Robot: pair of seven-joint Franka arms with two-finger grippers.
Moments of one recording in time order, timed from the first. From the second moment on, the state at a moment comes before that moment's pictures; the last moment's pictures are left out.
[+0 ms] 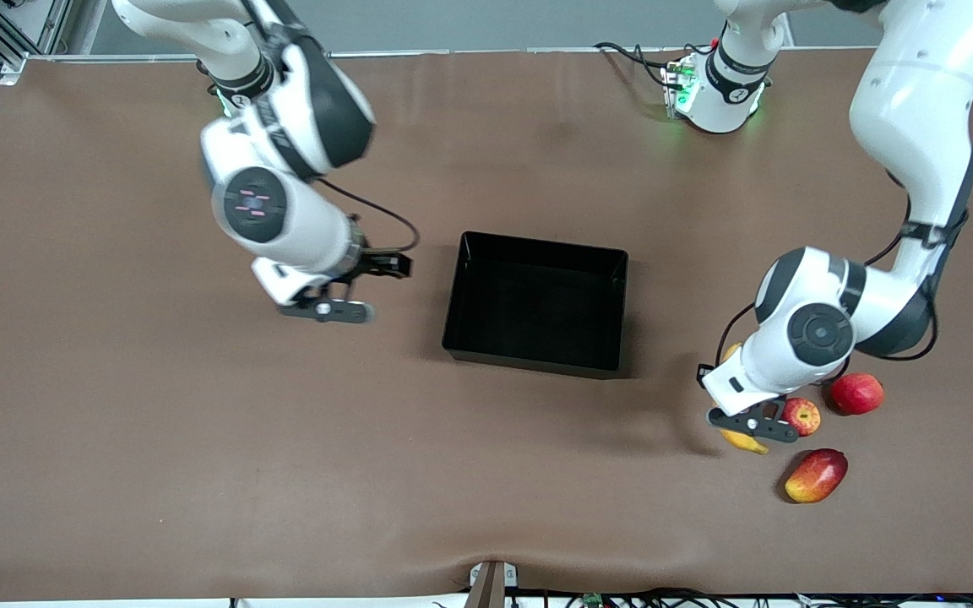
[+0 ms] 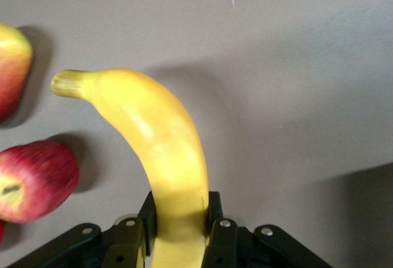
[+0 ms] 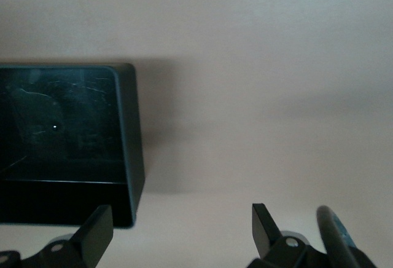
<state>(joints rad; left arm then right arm) 0.19 0.72 -0.48 -1.56 0.49 2.16 -0.18 0.62 0.41 -0.09 -1.54 0.22 1.80 0.59</state>
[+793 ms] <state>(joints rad) 0.24 0.79 -0.47 -1.58 0.57 2.27 -0.14 0.79 0.62 -0.09 -1.54 0.22 2.03 0.72</state>
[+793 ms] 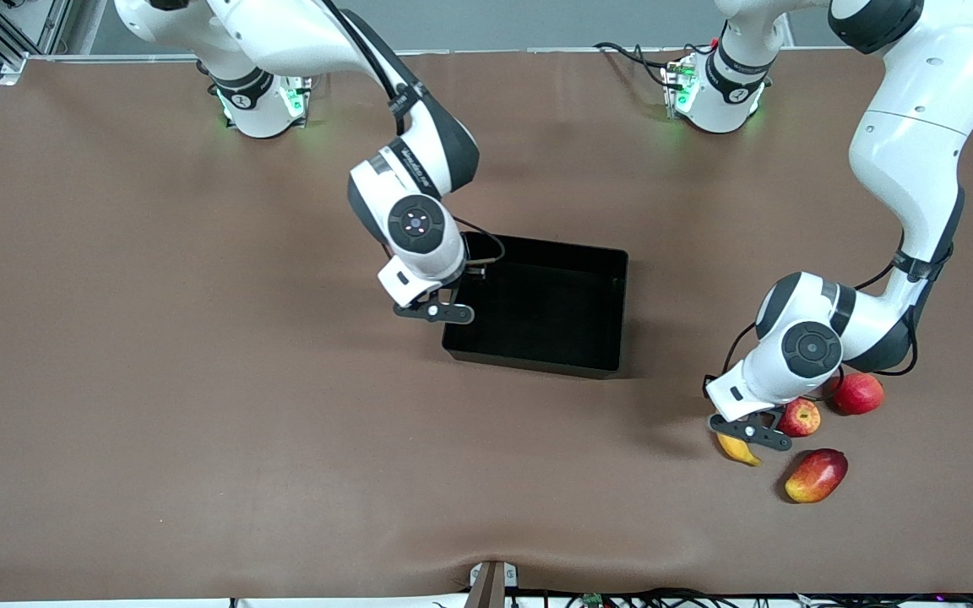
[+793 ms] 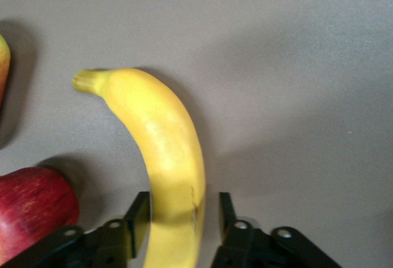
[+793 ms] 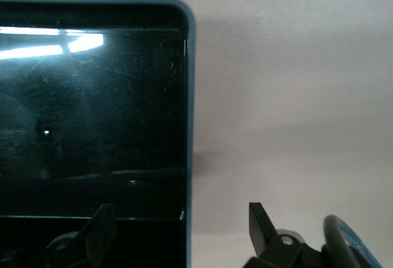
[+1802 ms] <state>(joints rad) 0.33 0.25 -0.50 -1.54 0.34 1.87 -0.14 0.76 0.60 -0.12 -1.52 0.21 1.97 0.72</state>
